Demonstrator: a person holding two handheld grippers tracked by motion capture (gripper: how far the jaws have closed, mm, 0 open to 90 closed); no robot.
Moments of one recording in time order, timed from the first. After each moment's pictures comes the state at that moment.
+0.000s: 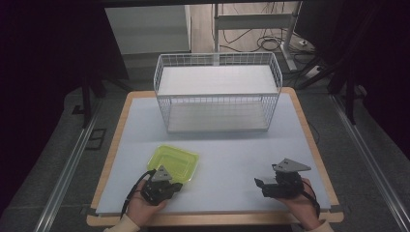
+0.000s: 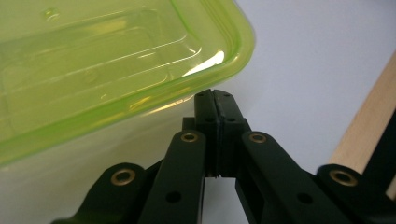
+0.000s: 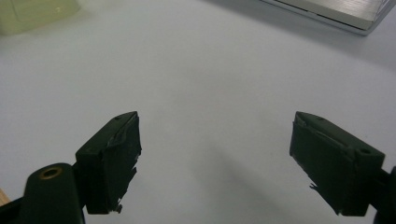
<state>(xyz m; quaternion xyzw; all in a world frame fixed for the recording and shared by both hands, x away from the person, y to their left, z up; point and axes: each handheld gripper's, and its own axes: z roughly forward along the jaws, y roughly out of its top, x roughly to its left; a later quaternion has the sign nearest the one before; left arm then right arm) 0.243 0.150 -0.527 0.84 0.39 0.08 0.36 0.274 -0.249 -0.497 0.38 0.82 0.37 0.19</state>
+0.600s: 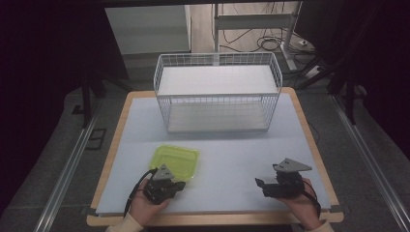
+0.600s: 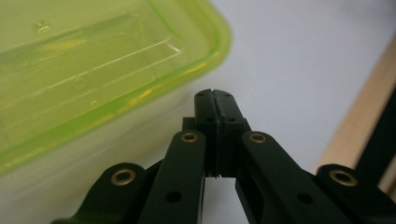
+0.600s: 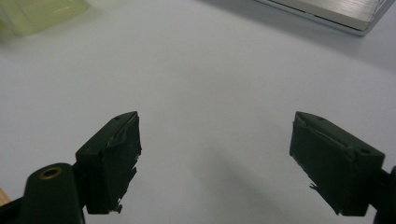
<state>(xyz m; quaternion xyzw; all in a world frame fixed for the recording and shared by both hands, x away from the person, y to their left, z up) 0.237 0.149 -0.519 0.83 0.39 0.07 0.39 0.274 -0.251 -0.496 0.38 0.82 0.37 0.19</state>
